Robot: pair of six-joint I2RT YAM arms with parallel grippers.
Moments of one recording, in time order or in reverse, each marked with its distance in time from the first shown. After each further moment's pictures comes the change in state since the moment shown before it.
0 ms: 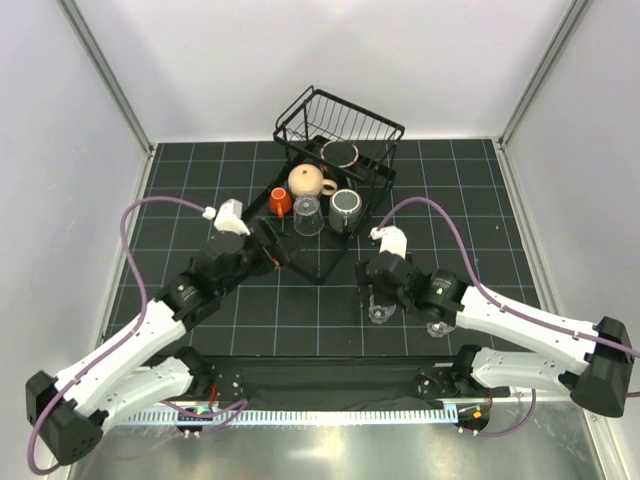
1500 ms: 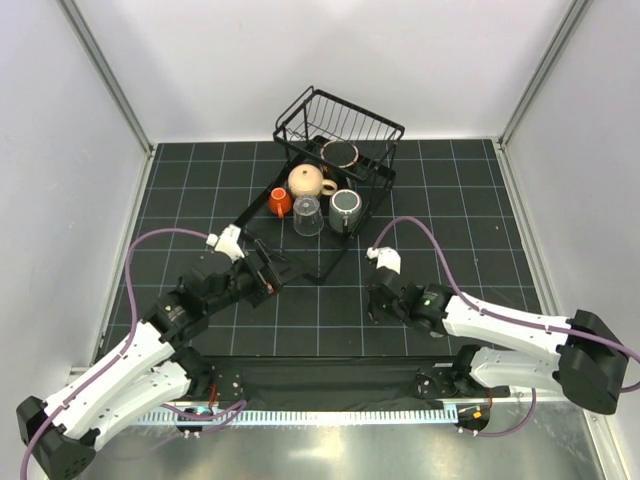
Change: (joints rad) left arm 0.000 -0.204 -0.137 -0.097 0.272 -0.271; right arm -0.048 0.064 -0.241 0.227 -0.158 0.015
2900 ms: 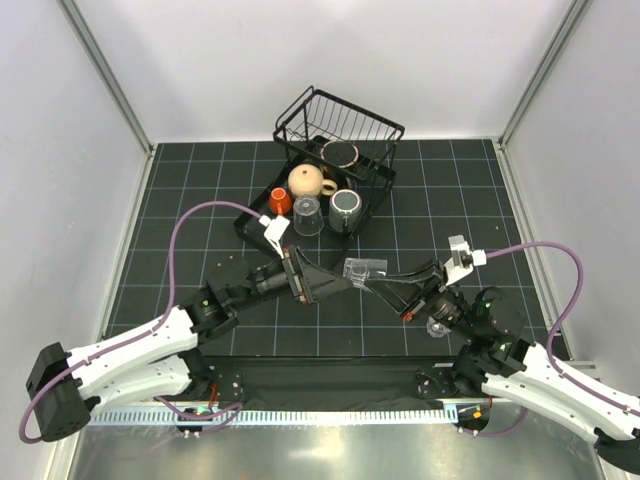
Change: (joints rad) left arm -0.246 0.207 -0.033 0.724 0.163 0.140; right arm 0.000 -0.735 -0.209 0.822 -0.356 0.037
